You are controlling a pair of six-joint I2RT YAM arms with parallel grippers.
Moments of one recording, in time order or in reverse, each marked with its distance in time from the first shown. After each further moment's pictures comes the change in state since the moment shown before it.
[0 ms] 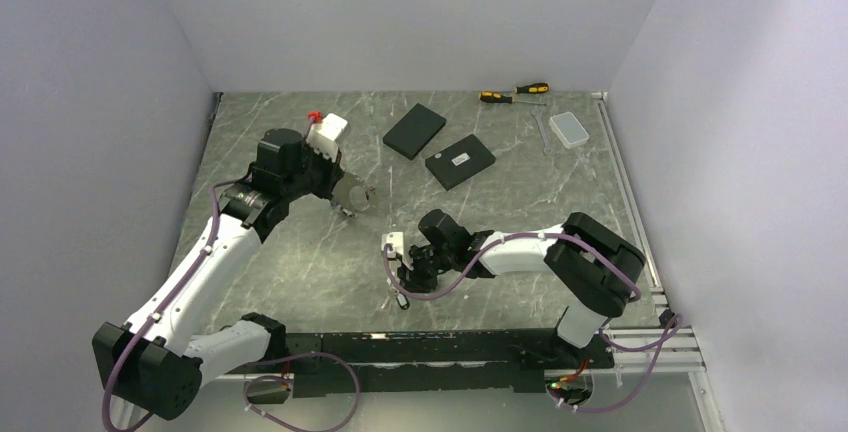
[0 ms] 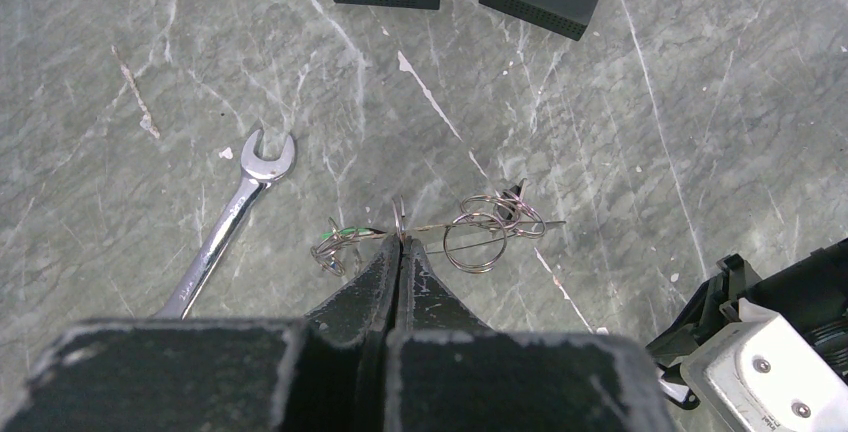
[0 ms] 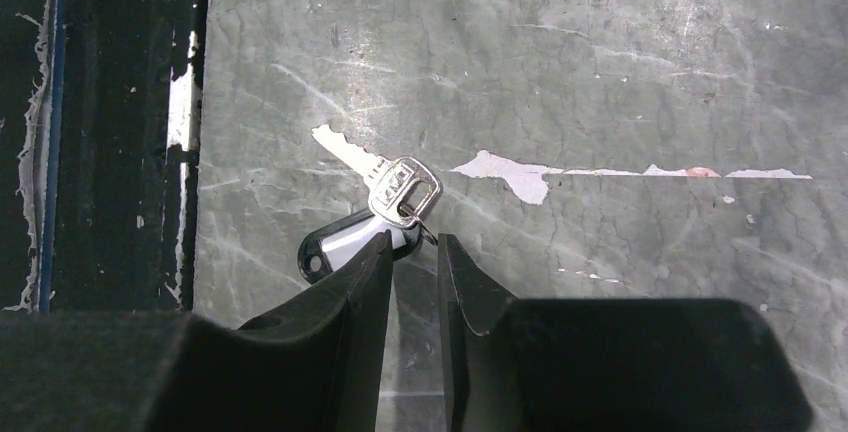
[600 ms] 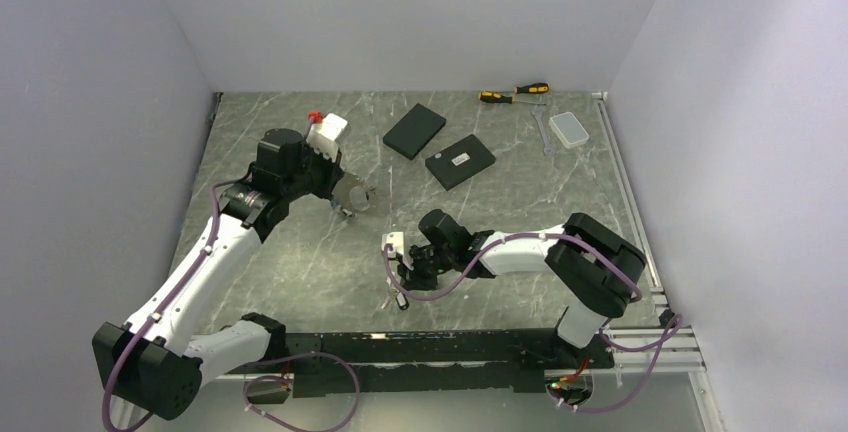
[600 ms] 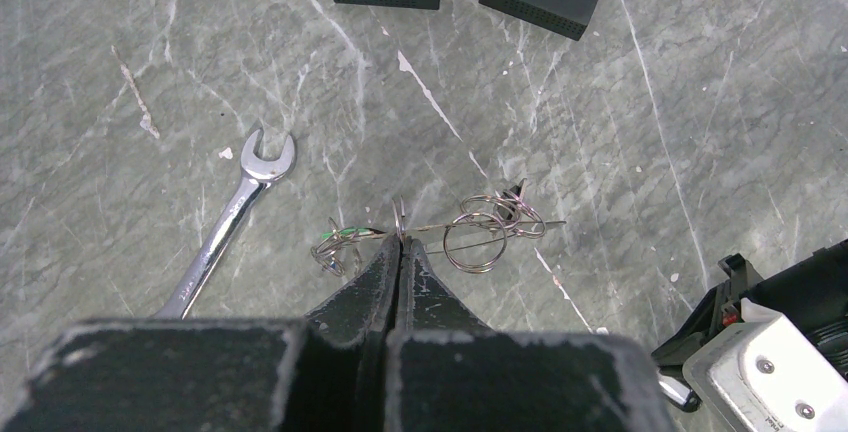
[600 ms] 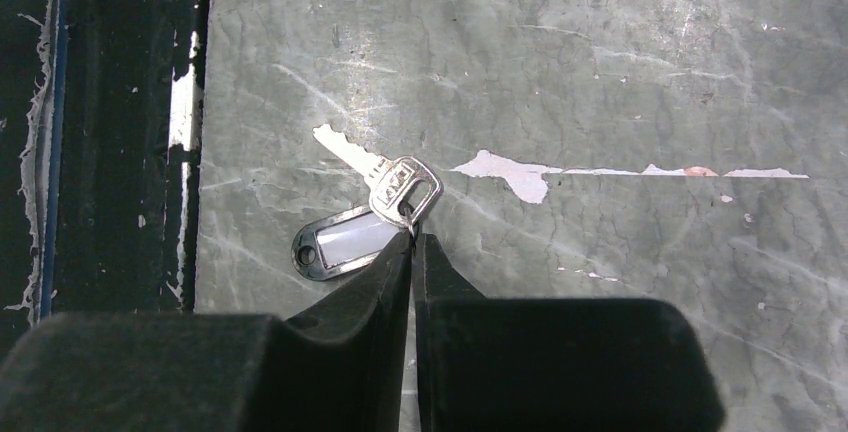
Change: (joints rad) left arm 0.000 0.000 0.000 0.000 0.000 0.000; right arm 0.000 -0.006 -0.002 -0.002 0.001 0.000
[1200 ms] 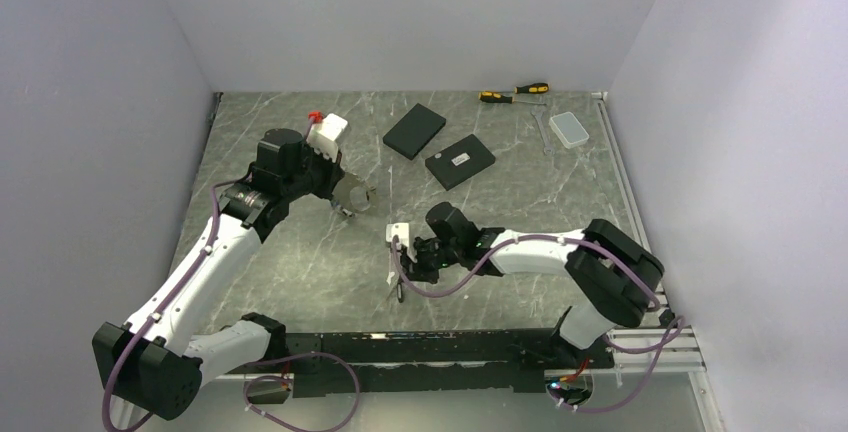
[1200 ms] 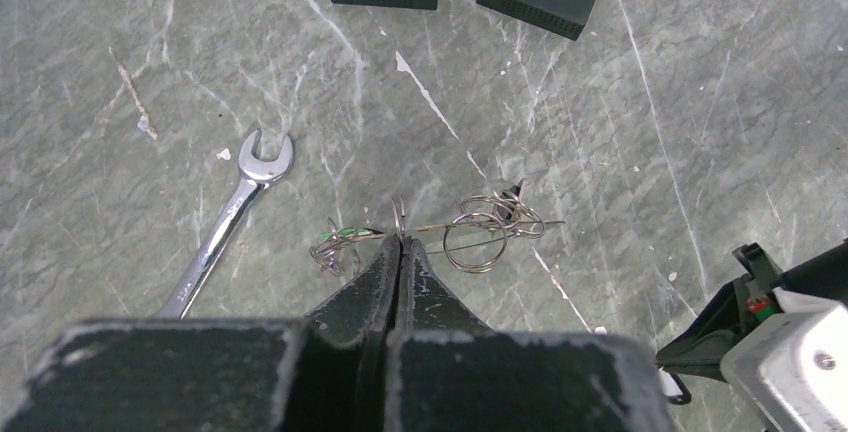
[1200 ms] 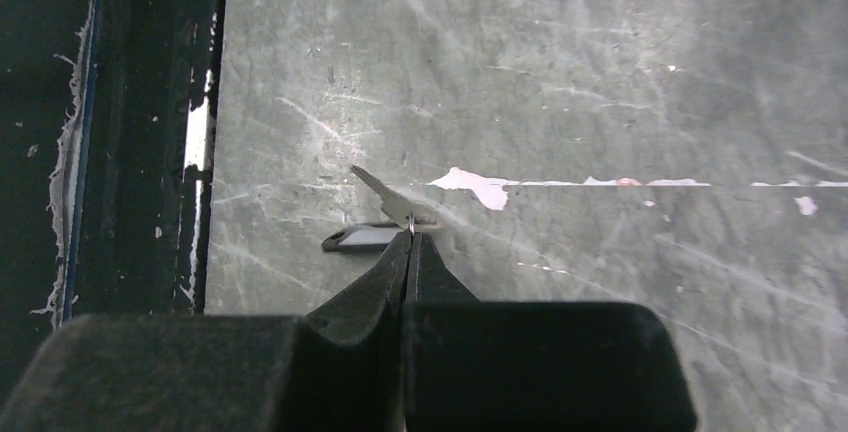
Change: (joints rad) left arm 0.000 0.000 0.000 0.000 0.005 0.000; right arm -0.018 -0.068 -0.001 -0.003 -0.004 0.001
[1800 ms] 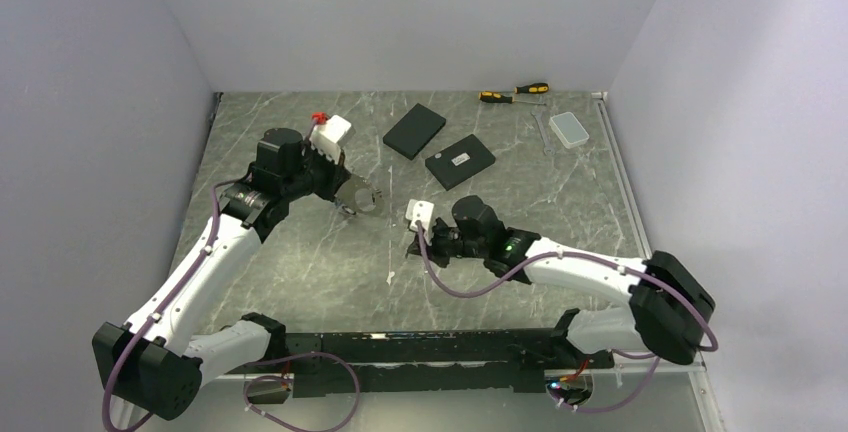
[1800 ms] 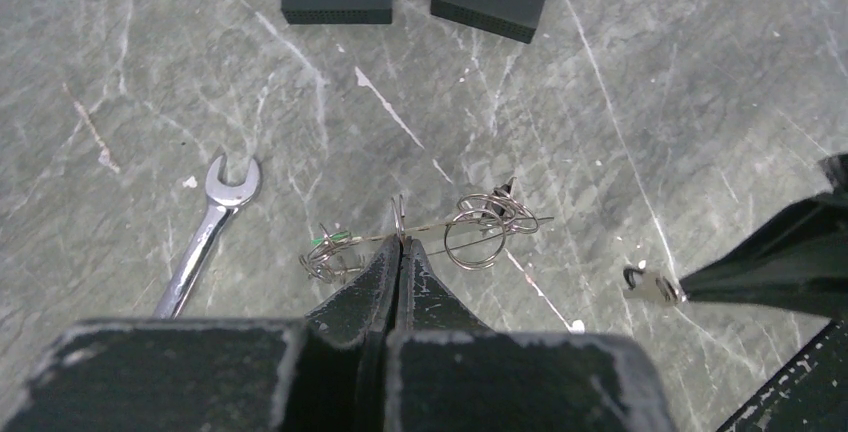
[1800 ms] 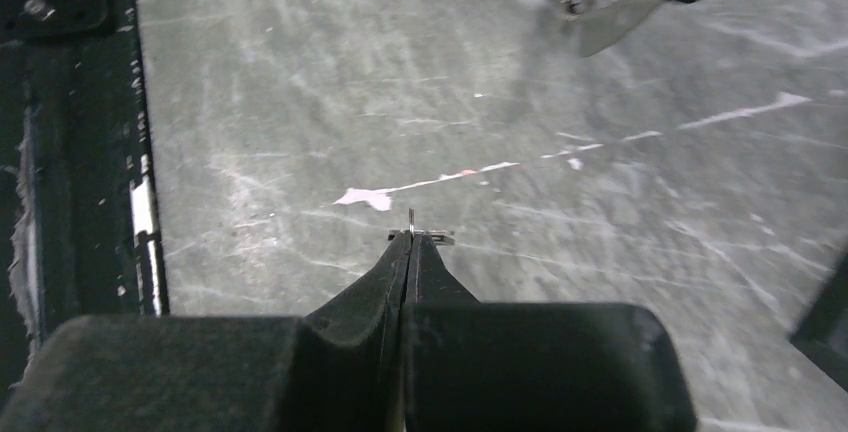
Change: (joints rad) left arm 0.000 -0.001 0.000 0.010 0.076 0.018; right arm -0.019 -0.290 -0.051 -0.007 0.203 0.083
